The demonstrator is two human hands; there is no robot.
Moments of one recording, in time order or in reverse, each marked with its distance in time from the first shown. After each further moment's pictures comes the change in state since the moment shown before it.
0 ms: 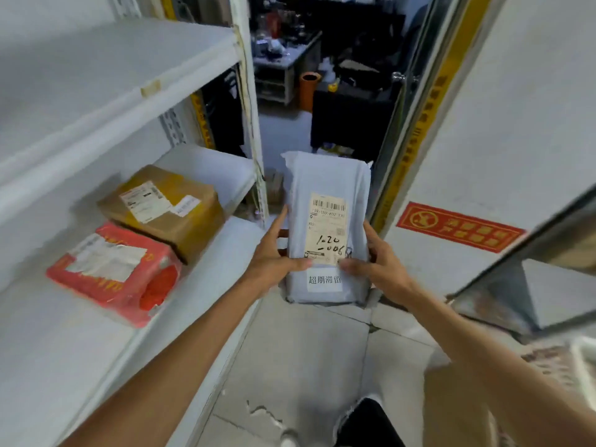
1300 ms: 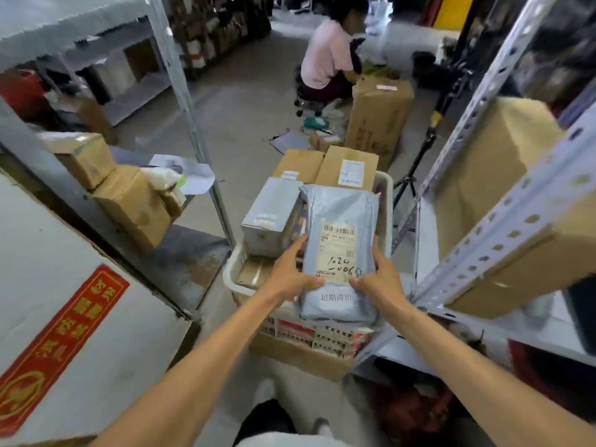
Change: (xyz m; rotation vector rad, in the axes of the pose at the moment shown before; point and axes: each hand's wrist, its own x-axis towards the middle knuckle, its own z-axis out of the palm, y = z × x) left_hand -0.057 0.010 0.625 0.504 -1.650 0.125; right_hand -0.401 0.125 -0.236 0.316 1.884 0.681
